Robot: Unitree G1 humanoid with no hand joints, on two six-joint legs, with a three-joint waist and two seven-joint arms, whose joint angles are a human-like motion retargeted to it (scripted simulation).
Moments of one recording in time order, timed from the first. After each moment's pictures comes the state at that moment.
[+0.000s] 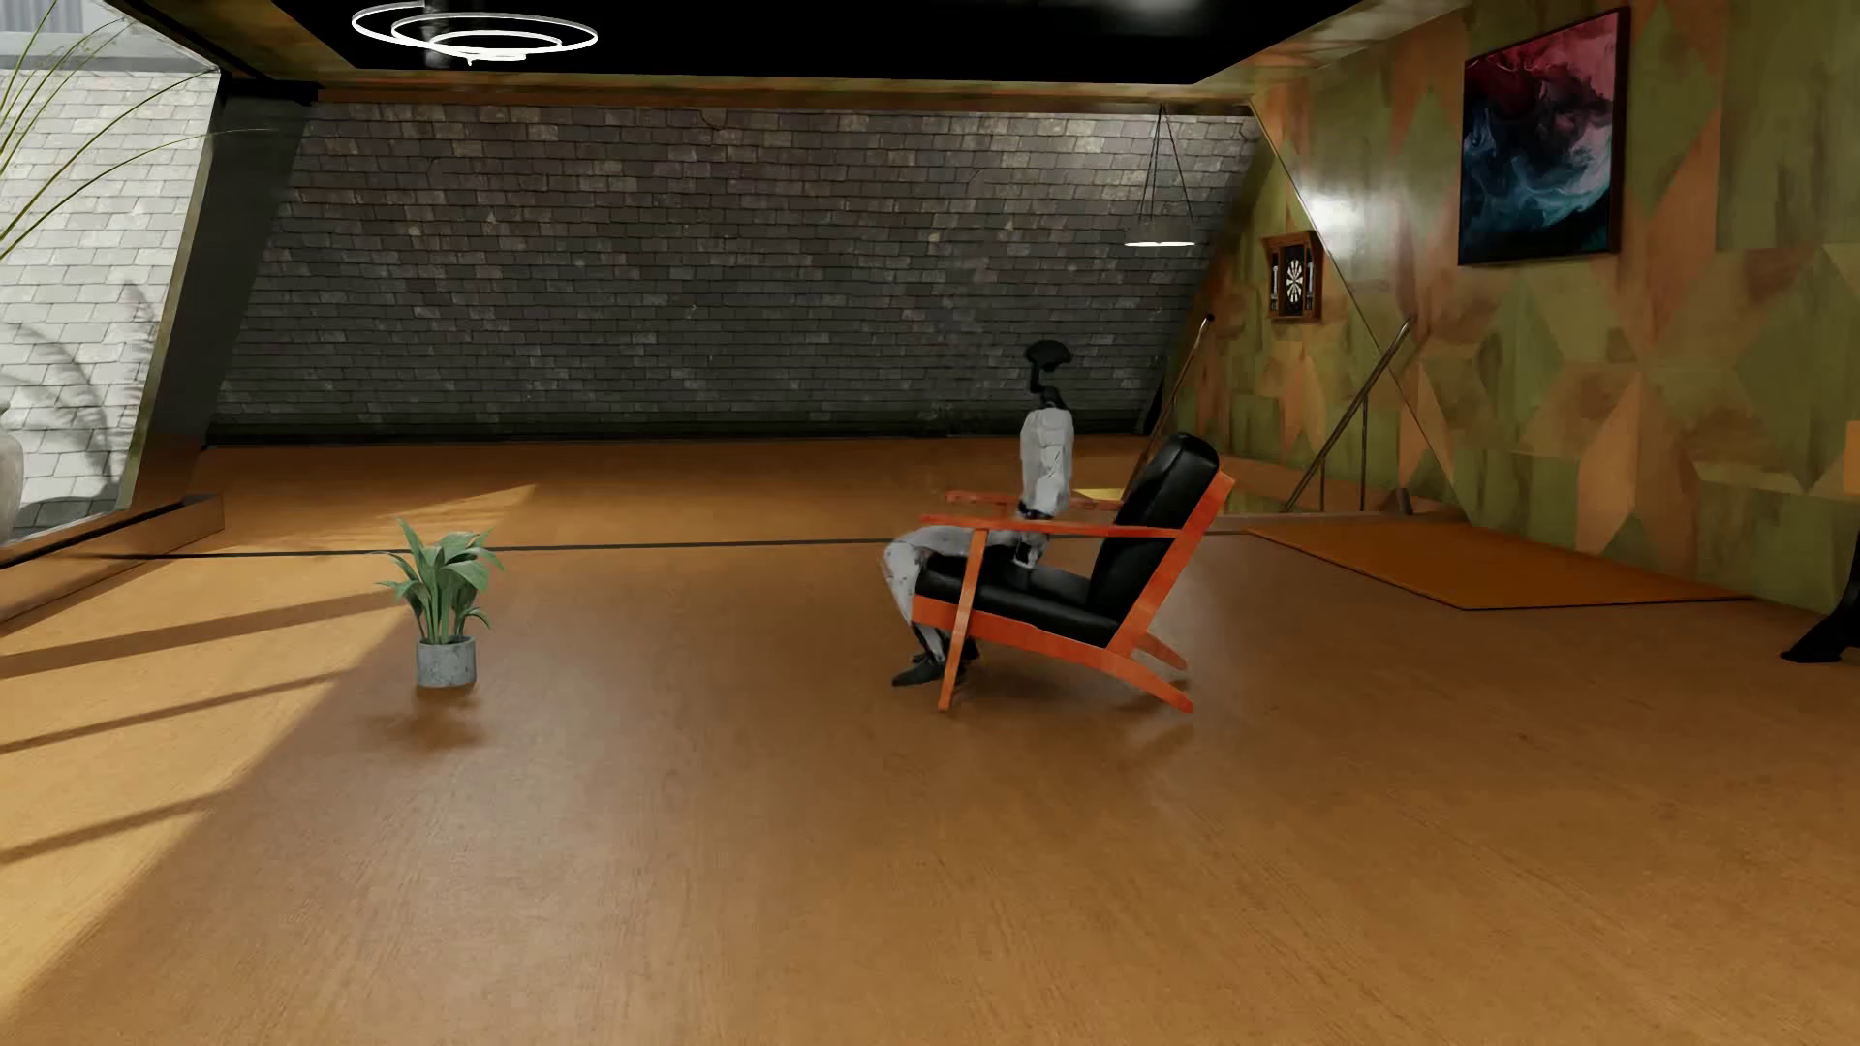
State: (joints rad) body -1.04 -0.95 0.01 0.10 -0.19 0.04 -0.12 0.19 0.54 1.95 1.96 0.01 0.03 -0.20 -0.34 0.27 -0.39 -0.14 0.13 -0.22 0.25 1.20 1.13 0.22 -0.19 -0.08 -0.02 -0.15 0.16
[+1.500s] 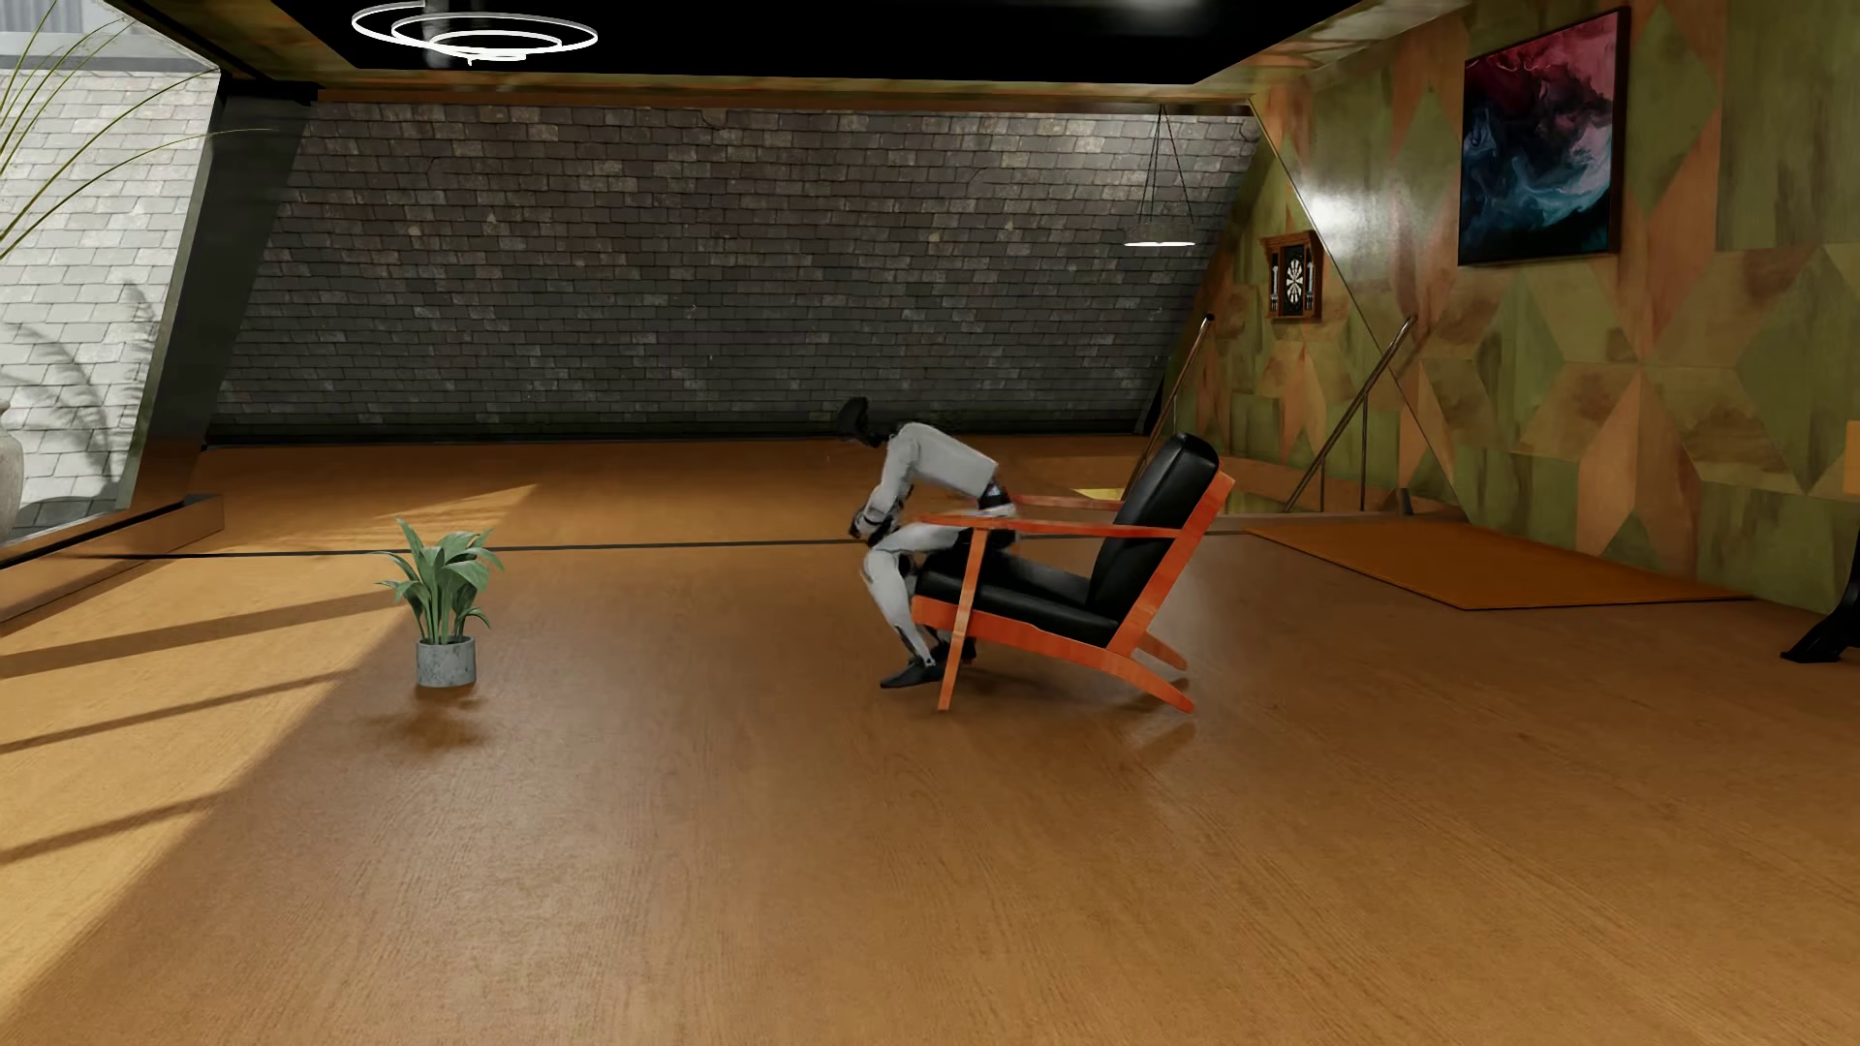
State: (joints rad) body -1.52 -1.47 -0.01 0.12 -0.09 -0.02 -0.16 0.23 0.91 1.77 1.79 -1.12 -1.35 -0.32 -0.41 1.01 -0.97 -0.21 0.13 -0.97 1.43 -0.23 -0.17 -0.04 -0.24 -0.39 -0.32 0.25 -0.43
